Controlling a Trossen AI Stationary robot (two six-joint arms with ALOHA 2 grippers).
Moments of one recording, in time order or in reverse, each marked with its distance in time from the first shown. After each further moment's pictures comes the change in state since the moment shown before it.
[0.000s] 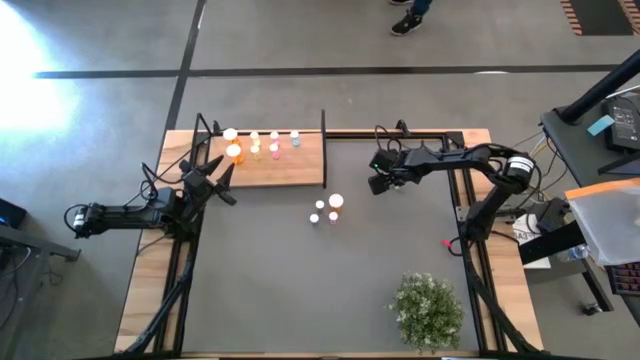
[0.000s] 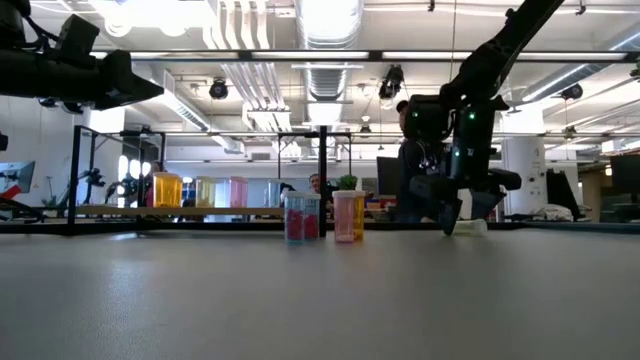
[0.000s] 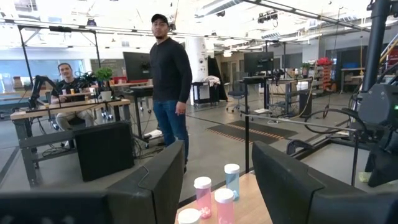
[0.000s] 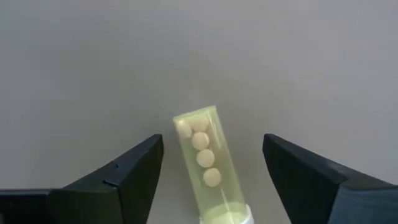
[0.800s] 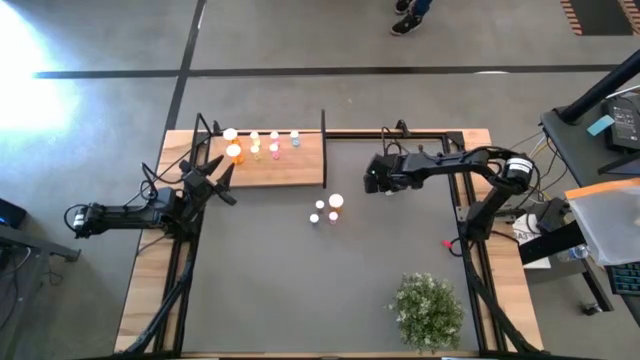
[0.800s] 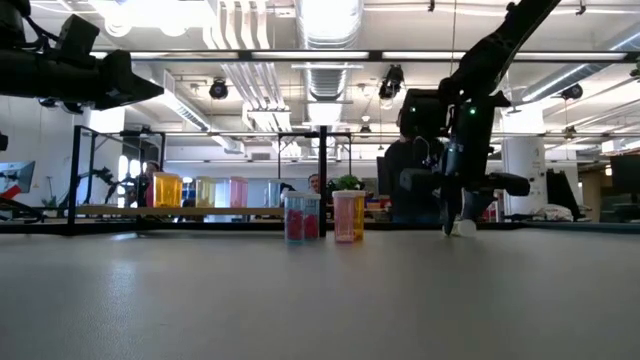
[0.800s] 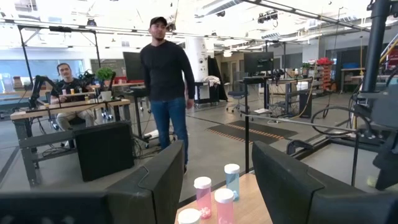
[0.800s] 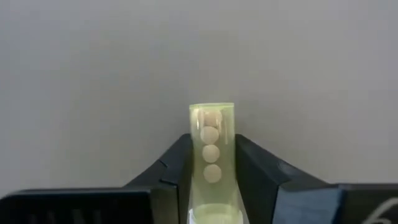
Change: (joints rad) left arm 0.000 0.000 0.000 0.000 0.000 0.000; right arm 0.081 0.002 0.000 0.006 -0.040 0.399
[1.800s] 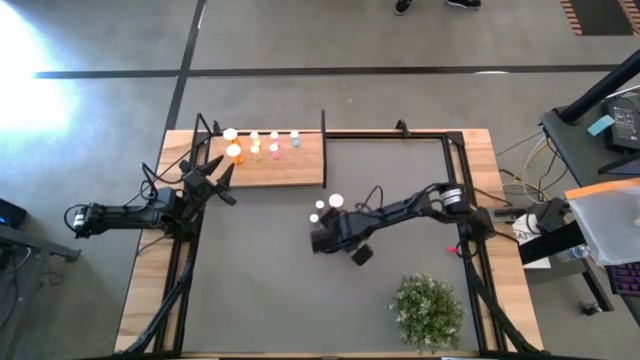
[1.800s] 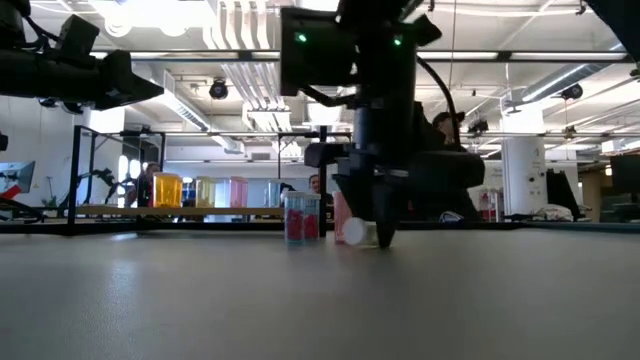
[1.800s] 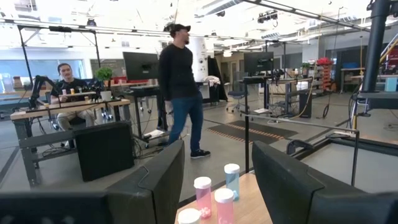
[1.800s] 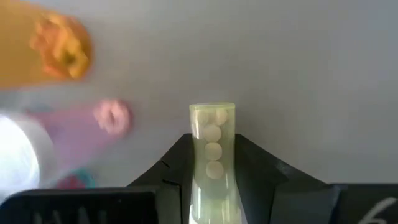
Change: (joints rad) left arm 0.000 0.000 0.000 0.000 0.000 0.000; right arm 0.580 0.524 0.771 -0.447 -0.003 1.561
